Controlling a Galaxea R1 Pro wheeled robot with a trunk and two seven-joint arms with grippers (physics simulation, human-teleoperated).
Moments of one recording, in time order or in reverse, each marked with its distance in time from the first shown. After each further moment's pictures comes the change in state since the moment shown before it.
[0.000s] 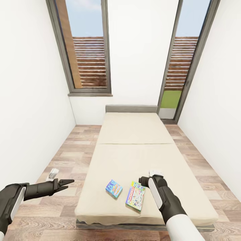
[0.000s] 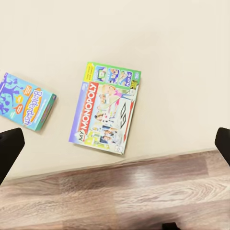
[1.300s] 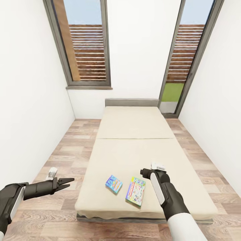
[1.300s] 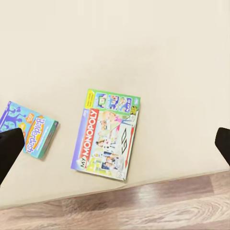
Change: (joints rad) left arm -0.002 0.002 0.000 -0.001 -0.004 -0.002 -0.106; right arm -0.002 -0.002 -0.006 -0.123 0.000 -0.008 -0.004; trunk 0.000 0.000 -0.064
